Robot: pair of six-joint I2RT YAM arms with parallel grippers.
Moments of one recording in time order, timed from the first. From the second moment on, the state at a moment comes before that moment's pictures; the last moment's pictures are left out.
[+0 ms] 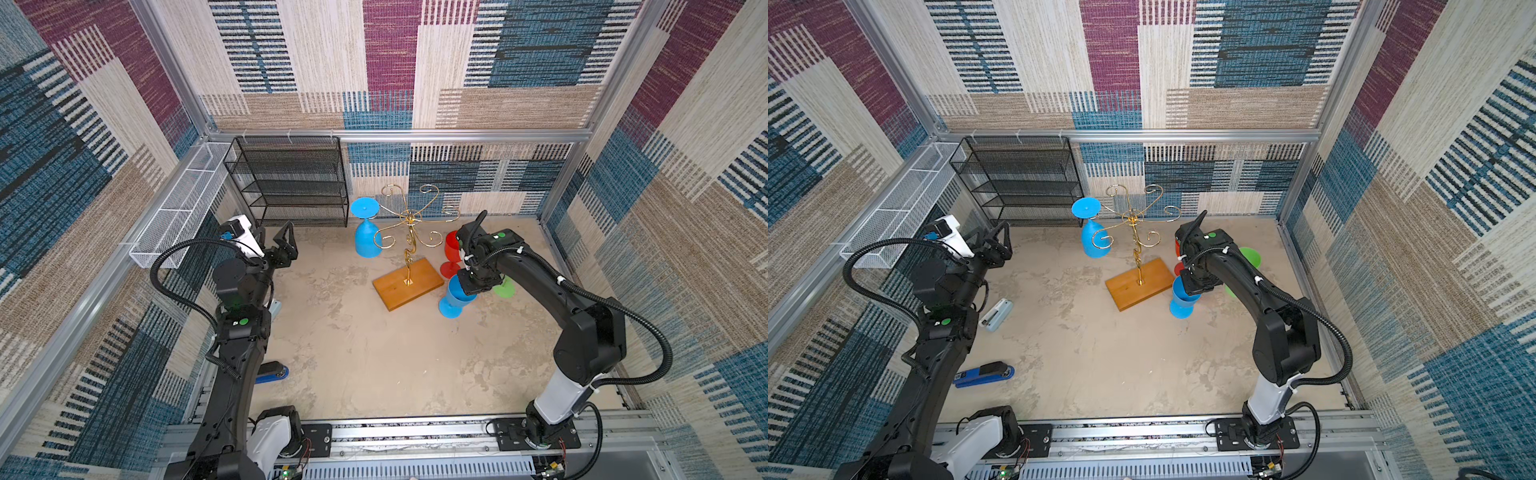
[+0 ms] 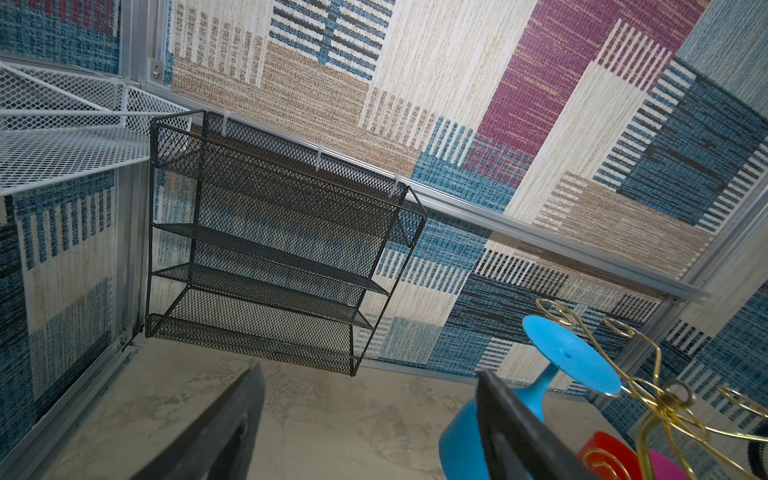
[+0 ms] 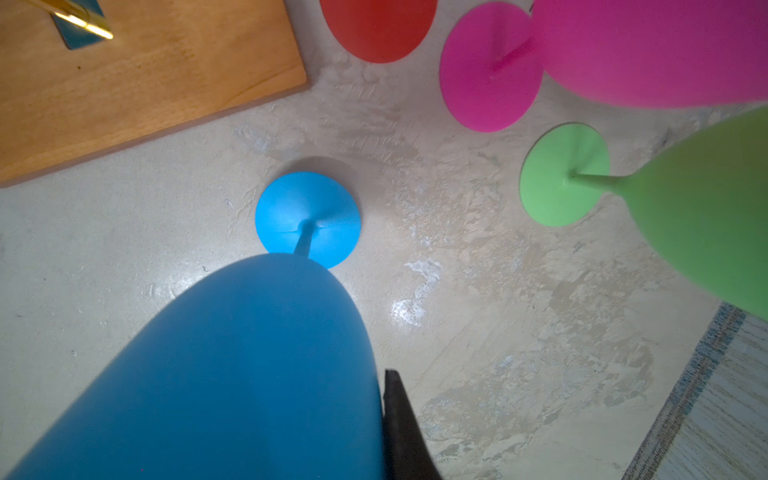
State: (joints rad) left arm 0.14 1.00 0.82 0.31 0.24 -0.36; right arm 0.40 1.73 1.56 -1.22 0.14 0.18
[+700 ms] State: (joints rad) left arm 0.14 1.10 1.11 0.01 0.54 -0.59; right arm 0.34 1.36 1.56 -0.92 -0.09 0.18
